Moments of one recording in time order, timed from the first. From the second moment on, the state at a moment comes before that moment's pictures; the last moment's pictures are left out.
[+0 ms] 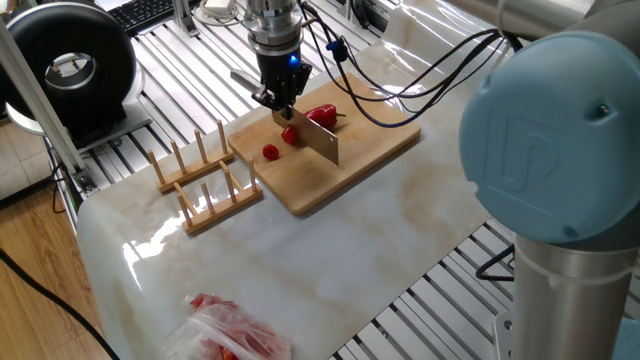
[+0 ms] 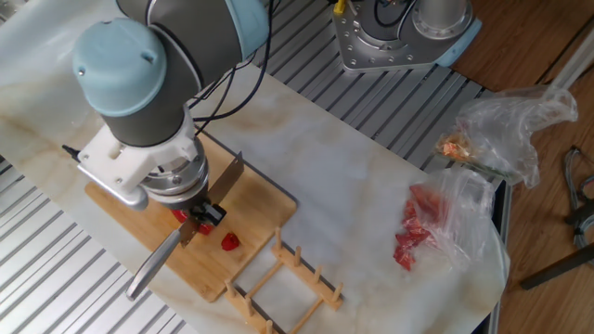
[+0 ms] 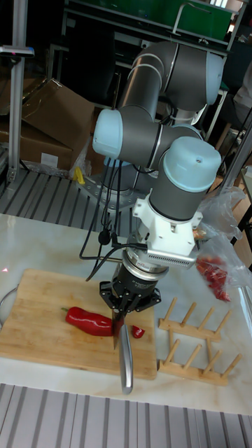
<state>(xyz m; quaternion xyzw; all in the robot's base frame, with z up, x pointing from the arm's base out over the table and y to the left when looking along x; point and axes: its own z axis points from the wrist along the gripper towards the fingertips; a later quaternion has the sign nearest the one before) 0.641 0.029 0.074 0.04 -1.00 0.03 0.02</state>
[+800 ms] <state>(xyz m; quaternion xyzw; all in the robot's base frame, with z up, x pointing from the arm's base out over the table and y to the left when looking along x) 0.634 0.028 0.062 0.04 -1.00 0.02 0.00</state>
